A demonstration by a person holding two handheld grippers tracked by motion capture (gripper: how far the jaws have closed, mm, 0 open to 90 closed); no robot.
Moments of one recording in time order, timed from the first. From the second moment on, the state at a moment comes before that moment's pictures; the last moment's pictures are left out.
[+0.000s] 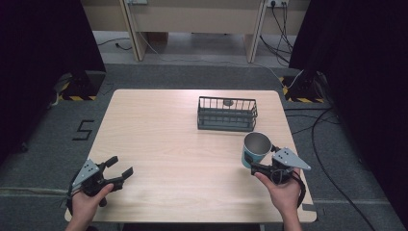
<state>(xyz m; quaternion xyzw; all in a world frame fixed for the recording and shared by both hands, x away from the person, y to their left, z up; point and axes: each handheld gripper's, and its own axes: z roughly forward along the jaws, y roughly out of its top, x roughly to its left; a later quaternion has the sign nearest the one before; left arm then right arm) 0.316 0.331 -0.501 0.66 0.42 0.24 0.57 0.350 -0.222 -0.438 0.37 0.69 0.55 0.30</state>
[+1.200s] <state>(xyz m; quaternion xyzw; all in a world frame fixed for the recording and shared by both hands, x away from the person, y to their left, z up) 0.316 0.330 -0.501 0.67 0.41 0.23 0.58 0.413 -0.197 -0.400 0.38 0.67 0.54 0.34</state>
